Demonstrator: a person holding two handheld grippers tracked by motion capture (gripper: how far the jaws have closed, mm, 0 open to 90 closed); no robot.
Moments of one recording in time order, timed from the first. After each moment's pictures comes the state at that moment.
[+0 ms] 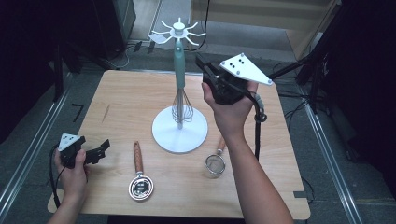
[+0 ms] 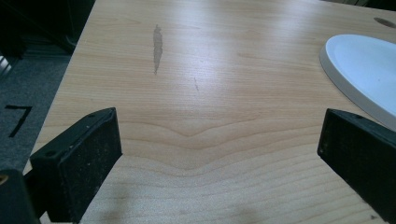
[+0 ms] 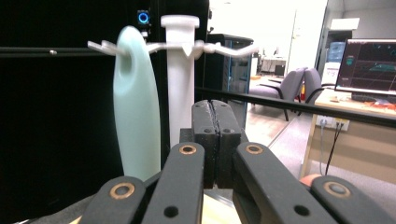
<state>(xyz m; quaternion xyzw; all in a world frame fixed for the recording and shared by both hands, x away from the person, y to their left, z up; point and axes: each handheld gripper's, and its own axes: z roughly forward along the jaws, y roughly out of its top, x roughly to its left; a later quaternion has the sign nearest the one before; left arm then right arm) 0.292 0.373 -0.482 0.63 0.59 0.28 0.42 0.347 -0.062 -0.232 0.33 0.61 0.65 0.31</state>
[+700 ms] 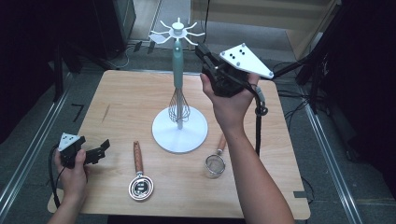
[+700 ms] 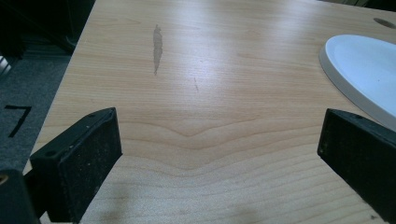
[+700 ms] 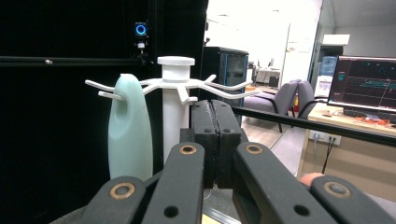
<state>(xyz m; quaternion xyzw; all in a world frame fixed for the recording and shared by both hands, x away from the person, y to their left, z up) 0.292 0.373 -0.482 0.63 0.59 0.28 0.43 0.351 -0.058 -0.214 0.32 0.60 0.65 0.34</state>
